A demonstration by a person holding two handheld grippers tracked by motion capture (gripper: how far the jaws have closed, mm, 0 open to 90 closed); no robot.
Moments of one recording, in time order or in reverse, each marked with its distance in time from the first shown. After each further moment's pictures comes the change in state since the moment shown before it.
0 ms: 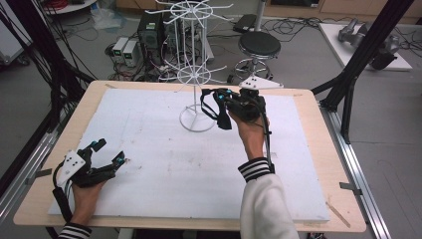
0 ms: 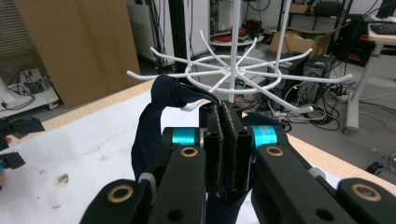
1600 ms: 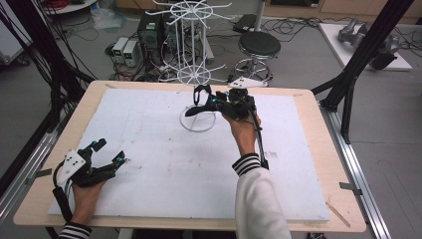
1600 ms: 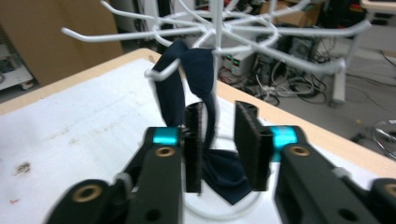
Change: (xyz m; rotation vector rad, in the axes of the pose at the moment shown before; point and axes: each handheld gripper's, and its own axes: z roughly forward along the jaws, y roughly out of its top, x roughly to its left) left arm 0.000 0.000 0.000 0.006 0.004 0.003; right arm -0.009 -0.018 0.036 0.118 -0.065 0.002
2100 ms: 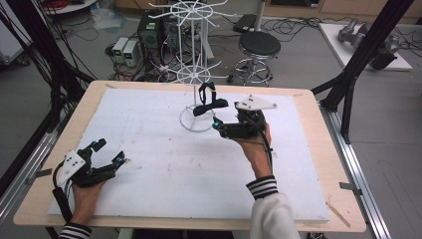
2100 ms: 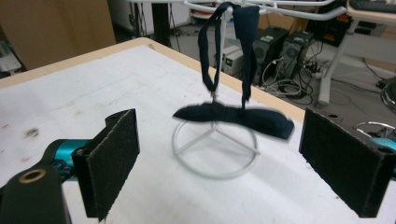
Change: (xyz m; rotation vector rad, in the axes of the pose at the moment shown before) left arm 0.000 0.000 0.000 -0.006 -0.002 -0.002; right arm 0.018 -0.036 -0.049 -0.023 -0.035 -0.058
